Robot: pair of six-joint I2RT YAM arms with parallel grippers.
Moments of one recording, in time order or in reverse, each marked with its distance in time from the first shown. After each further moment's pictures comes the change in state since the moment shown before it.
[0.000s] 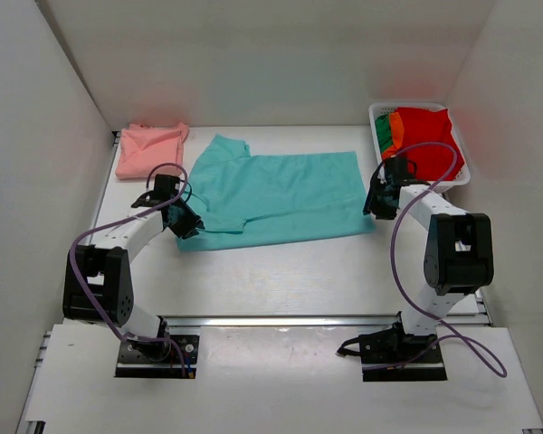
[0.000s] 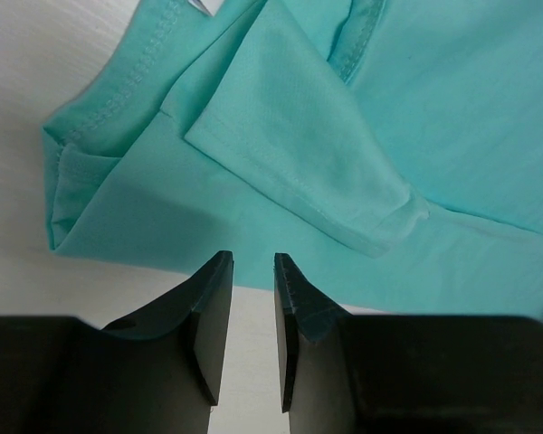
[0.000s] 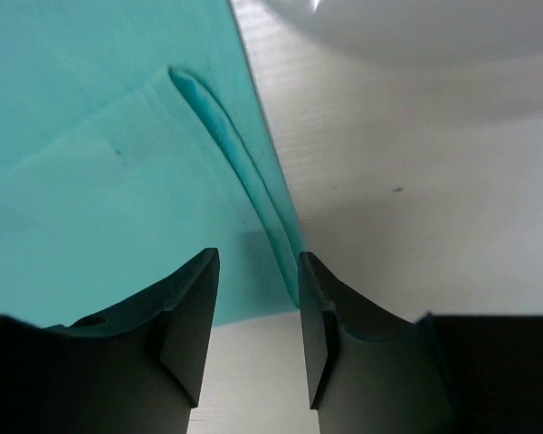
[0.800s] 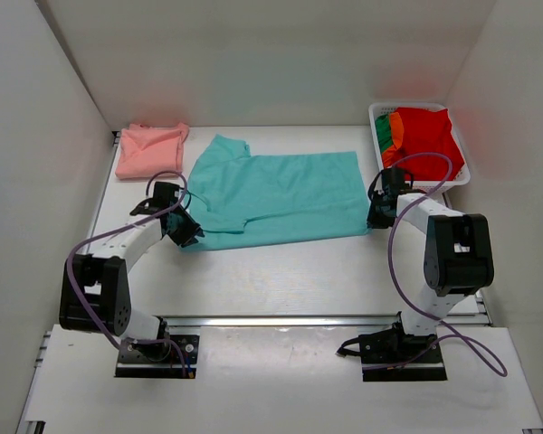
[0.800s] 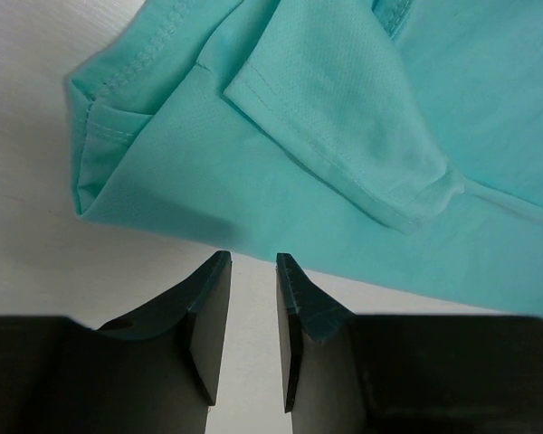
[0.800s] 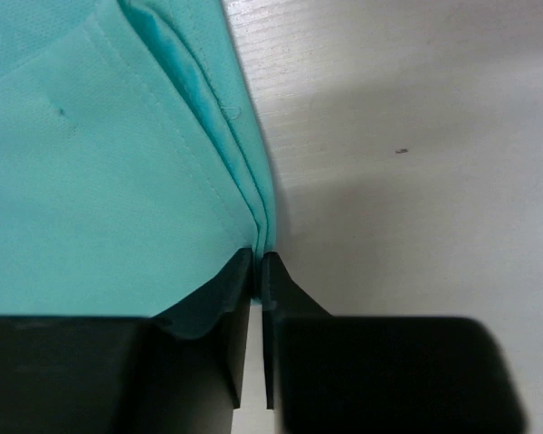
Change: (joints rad) left arm -0.005 -0.060 -0.074 -0.013 0.006 0.004; right arm 0.011 -0.008 -0.121 0.055 0.016 -0.031
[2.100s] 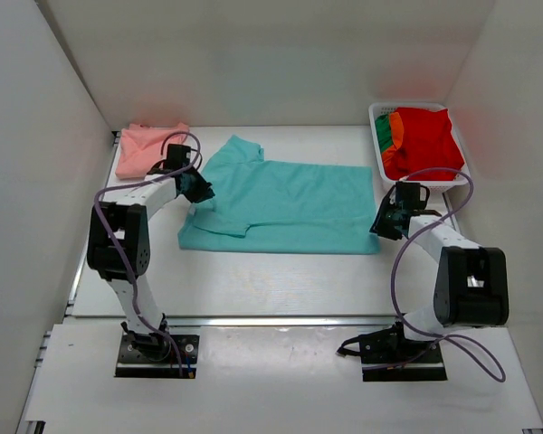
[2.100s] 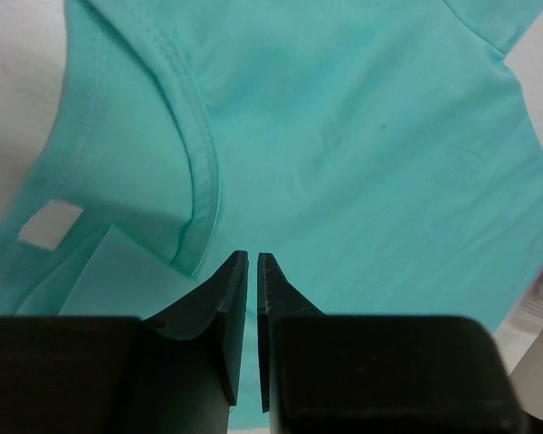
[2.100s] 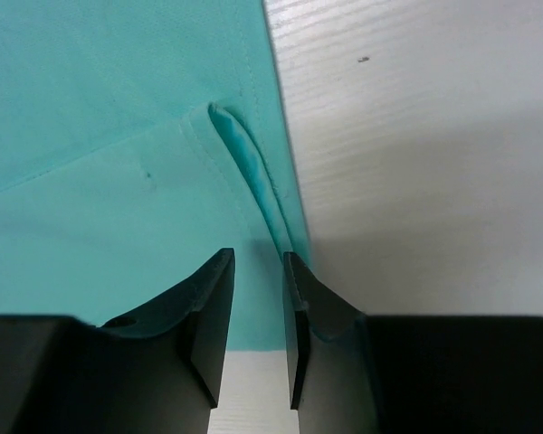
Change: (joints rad) left arm -0.011 0.388 0.415 0.126 0.033 0.019; right arm -0.061 -0.253 -0.222 0.093 -0.076 0.069
